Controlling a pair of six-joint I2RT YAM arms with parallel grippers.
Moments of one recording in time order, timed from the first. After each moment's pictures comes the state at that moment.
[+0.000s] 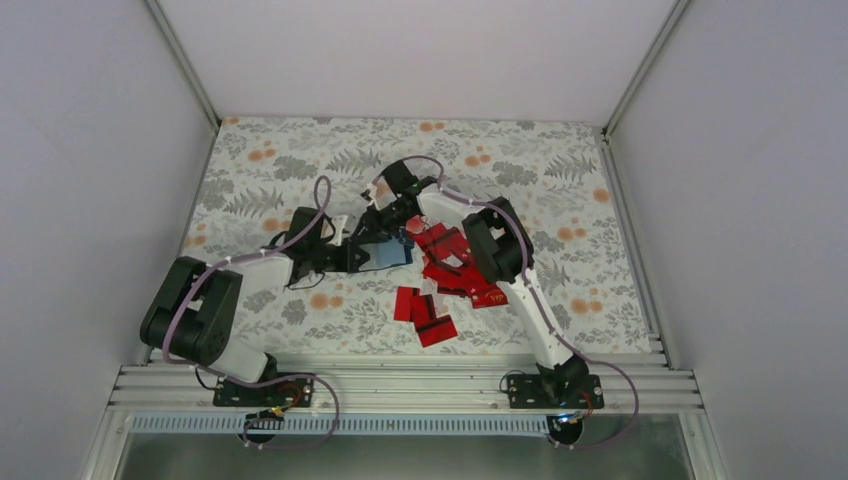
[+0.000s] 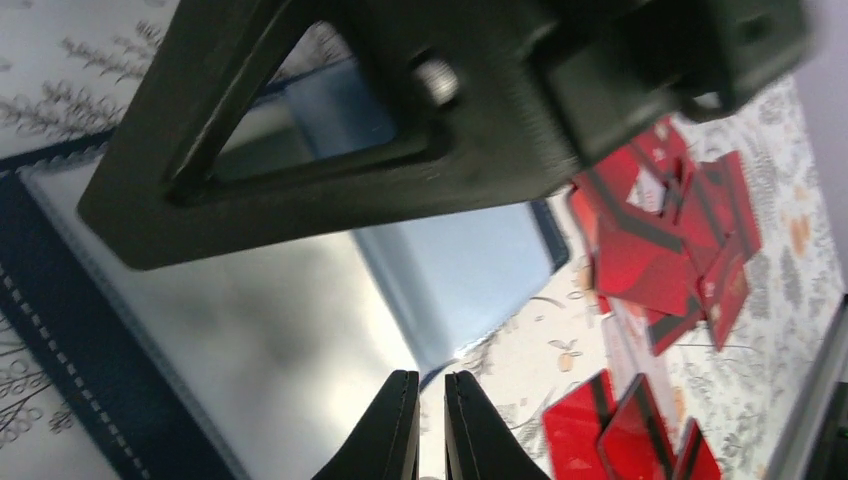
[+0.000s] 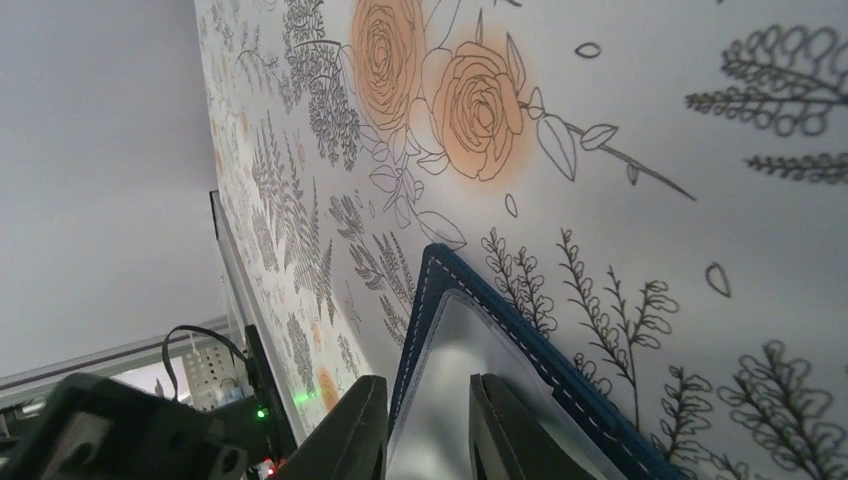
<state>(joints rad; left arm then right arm) -0.32 1.49 0.58 0.07 0.57 -0.38 0.65 2.53 1.96 -0.57 -0.95 0.48</state>
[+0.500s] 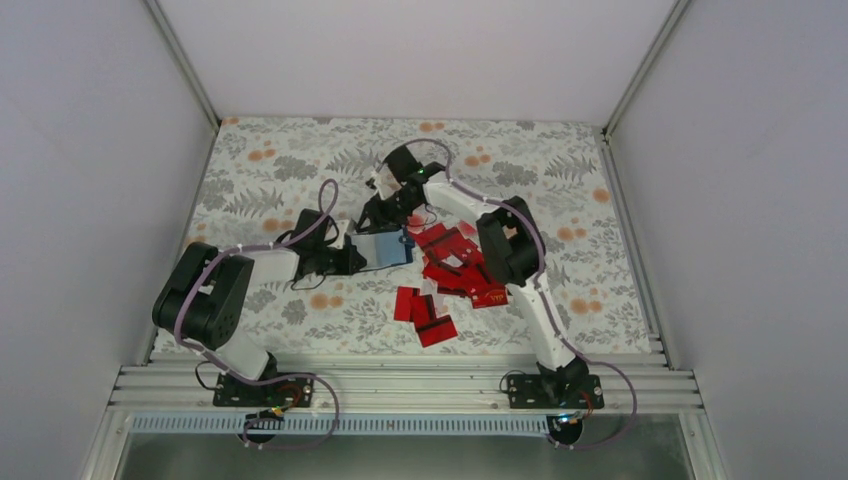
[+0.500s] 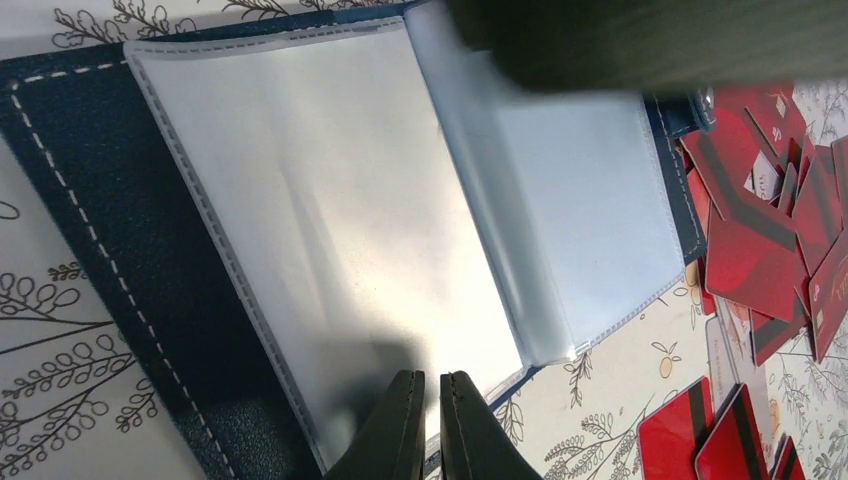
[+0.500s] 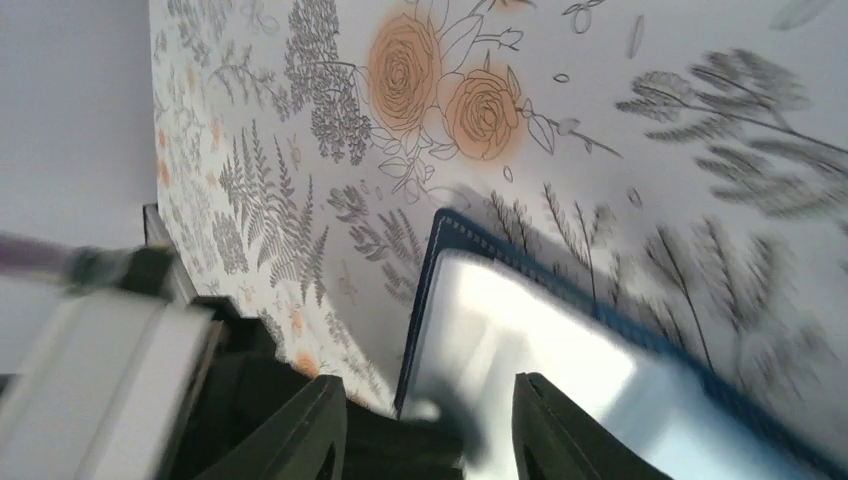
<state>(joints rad) -0.32 1.60 0.61 0.02 0.50 -0.35 0.65 2.44 1.99 -0.72 -0.80 0.40</state>
